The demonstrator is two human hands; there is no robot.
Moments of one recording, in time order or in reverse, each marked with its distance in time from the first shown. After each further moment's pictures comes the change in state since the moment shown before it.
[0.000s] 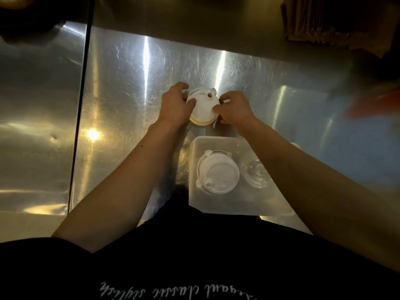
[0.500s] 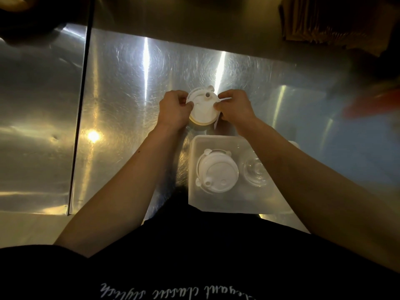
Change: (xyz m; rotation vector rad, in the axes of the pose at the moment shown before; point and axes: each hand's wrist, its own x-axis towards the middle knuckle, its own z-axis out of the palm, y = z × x) left_hand -0.014 0.001 0.001 -0.120 0.056 -0.066; right_hand -0.001 0.003 -0.001 0.151 0.037 -0.001
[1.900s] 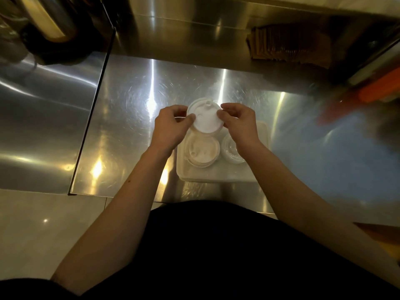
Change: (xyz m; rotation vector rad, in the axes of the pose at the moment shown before) left_hand -0.152 0.001 -0.004 -0.171 0.047 0.193; right_hand -0.135 0.058 -0.045 0.379 0.145 -0.323
